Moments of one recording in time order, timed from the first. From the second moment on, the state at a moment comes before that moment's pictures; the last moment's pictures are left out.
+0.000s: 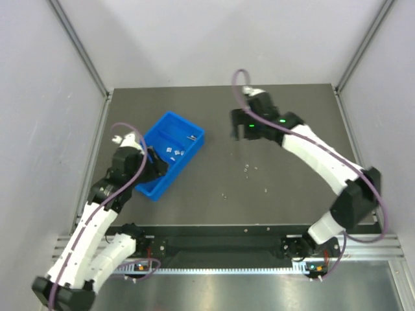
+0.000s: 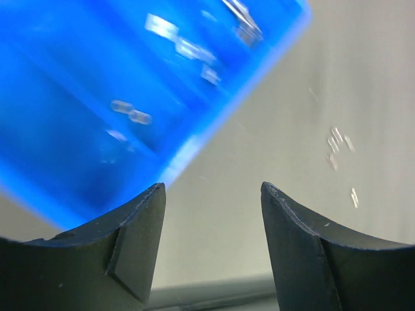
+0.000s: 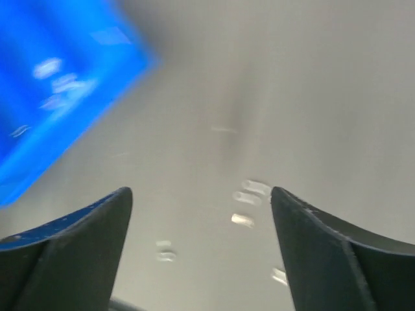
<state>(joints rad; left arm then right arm) -0.22 0.72 0.80 -0.68 -0.02 -0.61 0.69 1.65 1.56 -0.68 0.13 0.37</state>
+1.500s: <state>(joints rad) -1.14 1.81 1.08 -0.38 -0.44 -0.85 0.29 1.04 0.84 -0.50 0.18 0.32</state>
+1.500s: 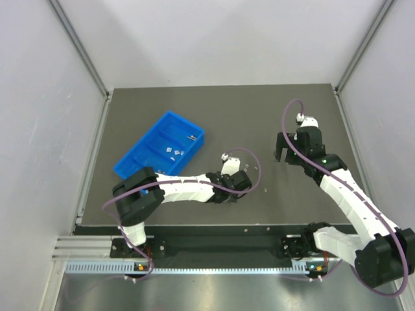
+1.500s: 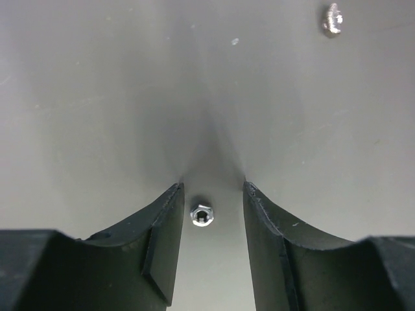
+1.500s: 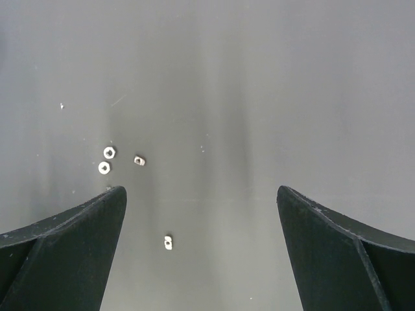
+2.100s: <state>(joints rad) -1.14 1.80 1.07 -0.46 -0.46 -0.90 0.29 1.04 0.82 -0.49 0.16 0.31</state>
